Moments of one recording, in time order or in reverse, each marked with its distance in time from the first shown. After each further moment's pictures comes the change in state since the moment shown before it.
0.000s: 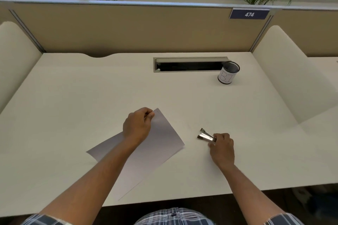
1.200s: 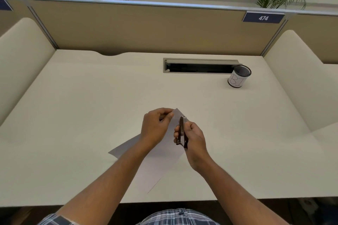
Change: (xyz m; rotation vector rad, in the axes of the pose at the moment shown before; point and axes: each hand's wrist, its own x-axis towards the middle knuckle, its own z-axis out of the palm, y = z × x) left_hand -0.012 0.013 0.004 -0.432 -0.027 0.113; right_hand -0.076 -0.166 -0.043 1.355 -0.434 -0.011
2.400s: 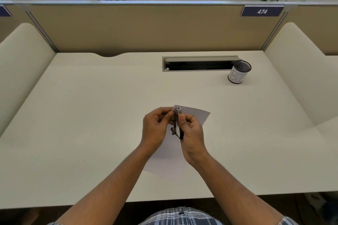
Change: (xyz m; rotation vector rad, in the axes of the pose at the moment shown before) left_hand -0.017 0.010 0.005 -0.365 0.008 0.010; right_hand 0.003 -0.007 0.017 0.148 0.066 -0.086
